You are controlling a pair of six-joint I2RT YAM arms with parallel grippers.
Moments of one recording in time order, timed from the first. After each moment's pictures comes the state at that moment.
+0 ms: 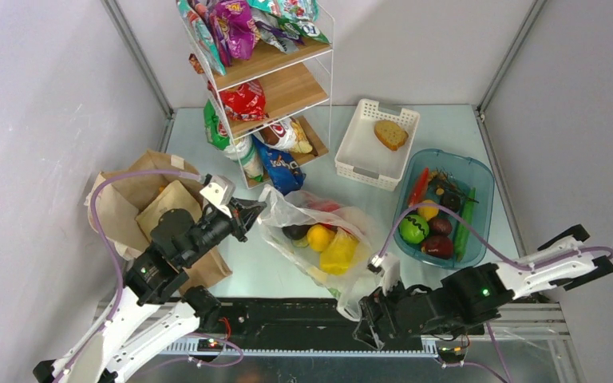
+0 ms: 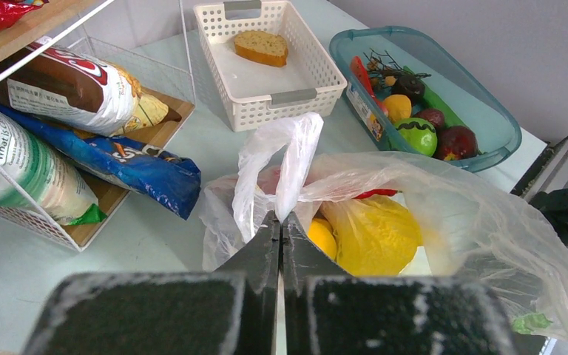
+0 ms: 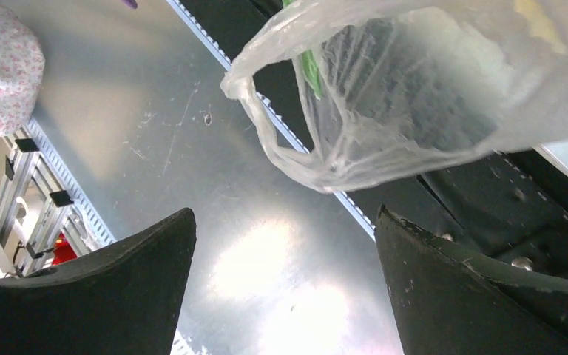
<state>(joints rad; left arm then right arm) -0.69 0.50 0.75 -0.34 0.06 -0.14 1.91 0.74 0.82 -0.88 0.42 1.12</state>
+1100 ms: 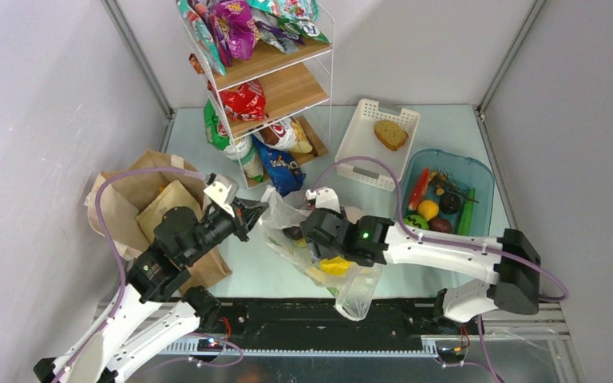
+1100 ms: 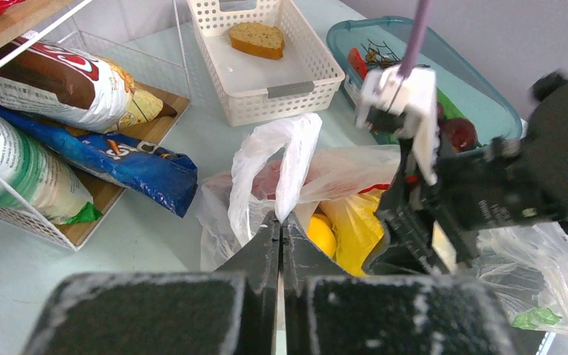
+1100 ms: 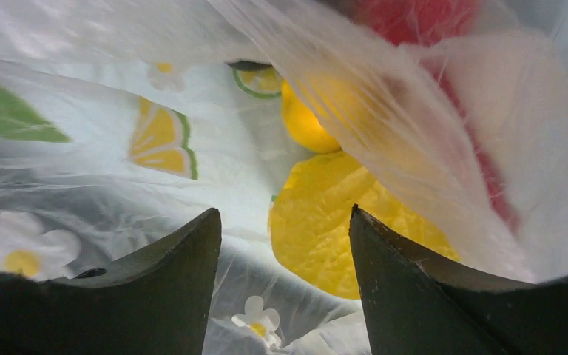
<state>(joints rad) -0.68 0.52 0.75 -0.34 0.07 -0.13 1.23 1.40 1.16 -0.67 0.40 0.65</state>
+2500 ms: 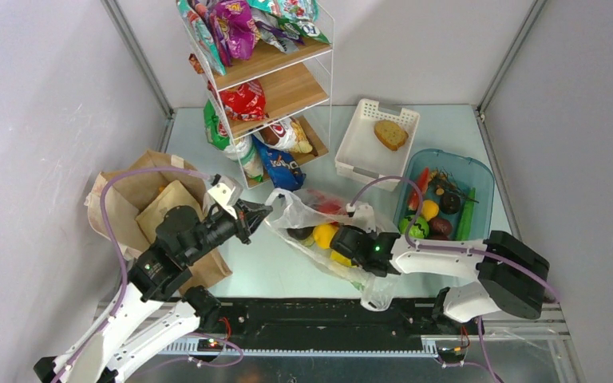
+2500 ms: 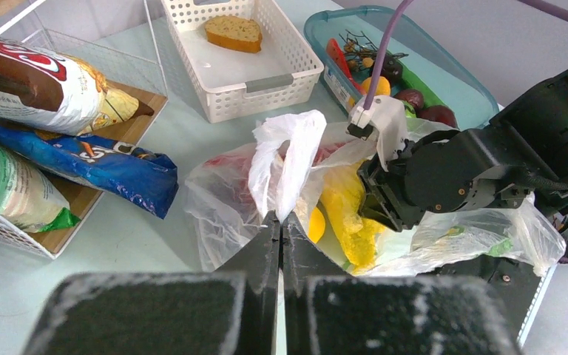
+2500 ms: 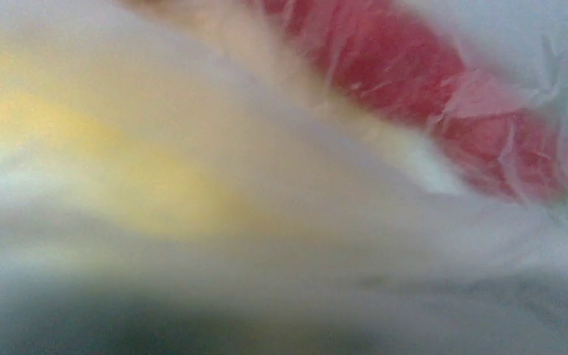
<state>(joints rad) -0.68 0.53 0.75 -0.34 0.14 -0.13 1.10 1.41 0.72 -0.48 0.56 0.82</state>
